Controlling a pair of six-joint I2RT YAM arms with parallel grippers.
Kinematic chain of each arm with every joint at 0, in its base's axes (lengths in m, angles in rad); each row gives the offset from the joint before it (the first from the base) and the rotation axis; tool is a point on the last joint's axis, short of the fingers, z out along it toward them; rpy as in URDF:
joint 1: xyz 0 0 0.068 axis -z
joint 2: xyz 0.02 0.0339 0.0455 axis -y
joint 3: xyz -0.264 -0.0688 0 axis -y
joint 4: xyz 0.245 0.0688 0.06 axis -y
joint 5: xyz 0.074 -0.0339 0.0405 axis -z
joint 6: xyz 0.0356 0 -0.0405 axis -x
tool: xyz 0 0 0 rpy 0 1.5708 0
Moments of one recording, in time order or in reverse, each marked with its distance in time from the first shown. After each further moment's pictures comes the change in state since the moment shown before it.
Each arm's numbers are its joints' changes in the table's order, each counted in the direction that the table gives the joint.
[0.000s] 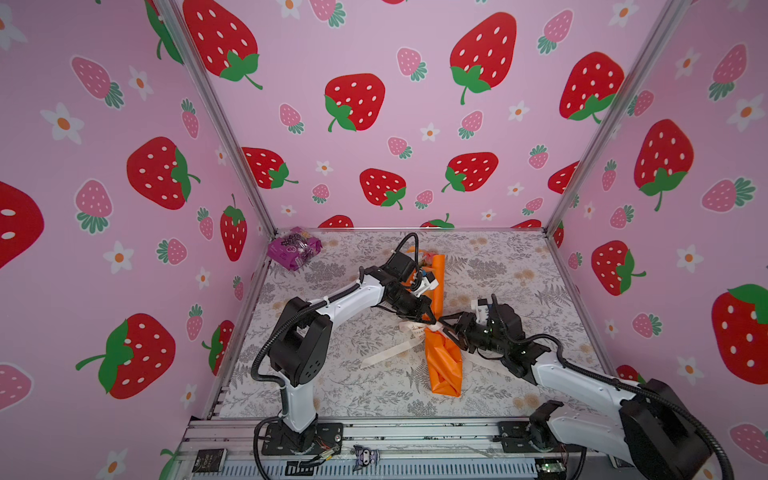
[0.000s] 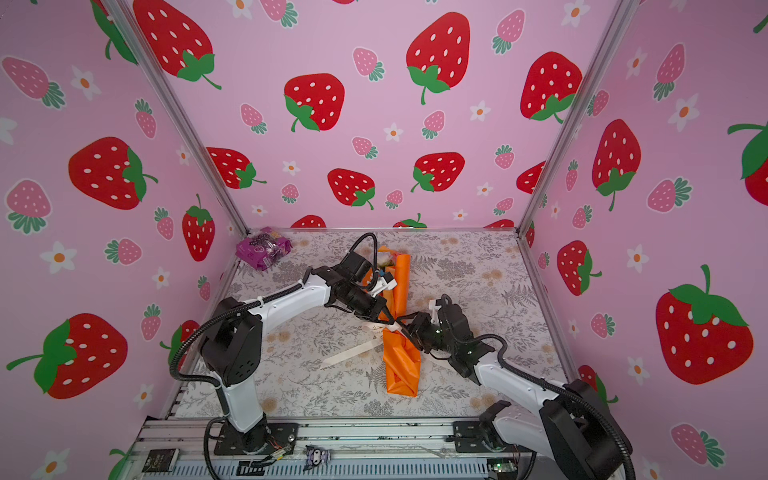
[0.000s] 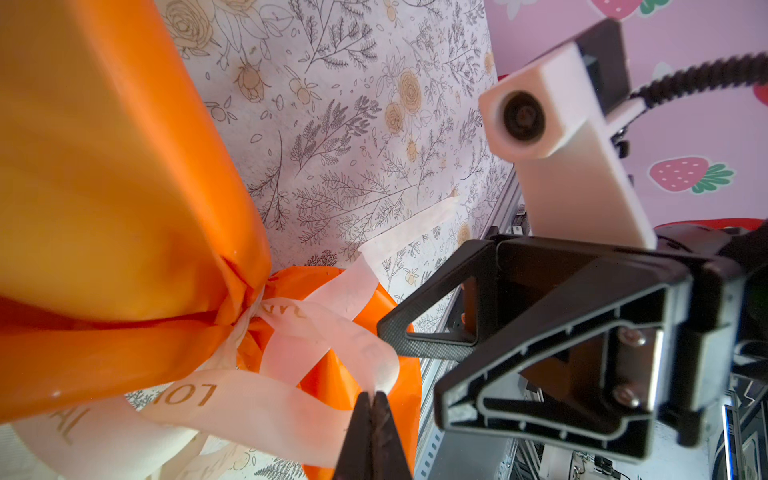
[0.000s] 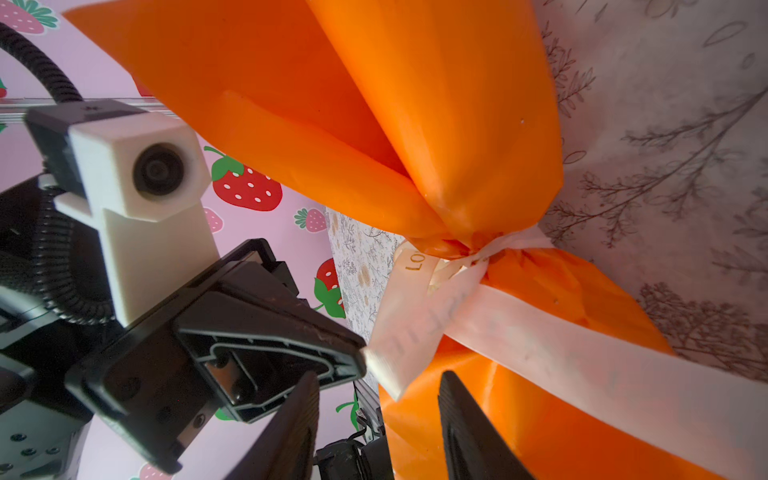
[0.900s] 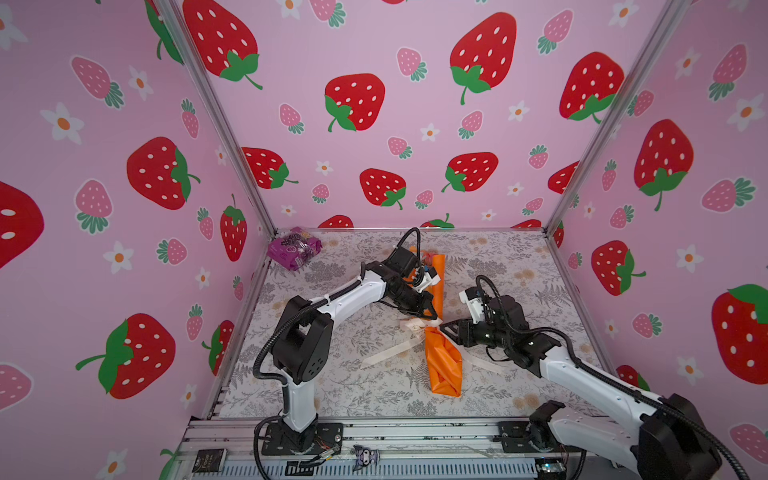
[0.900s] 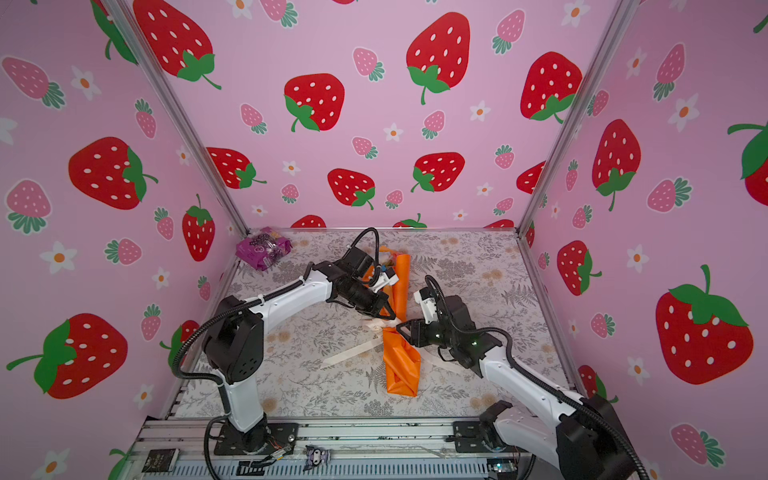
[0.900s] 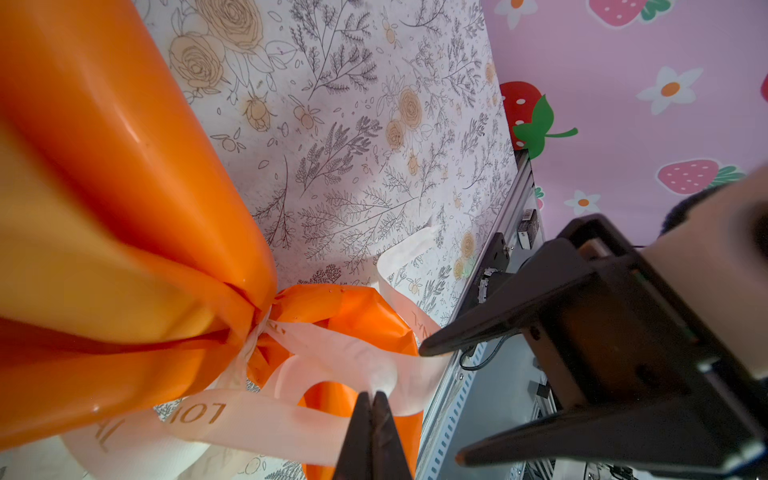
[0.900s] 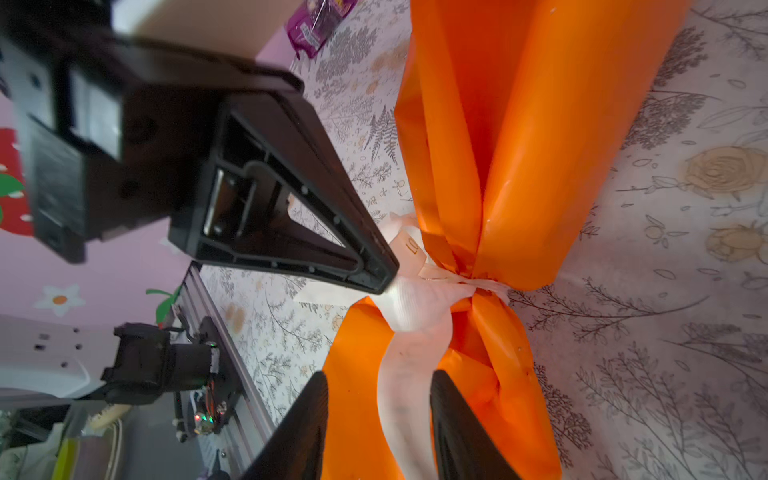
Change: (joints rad) left arm 0.000 -0.016 0.066 -0.045 -0.031 -0.022; right arm 0.029 0.111 0.142 -0.381 -0.039 0.819
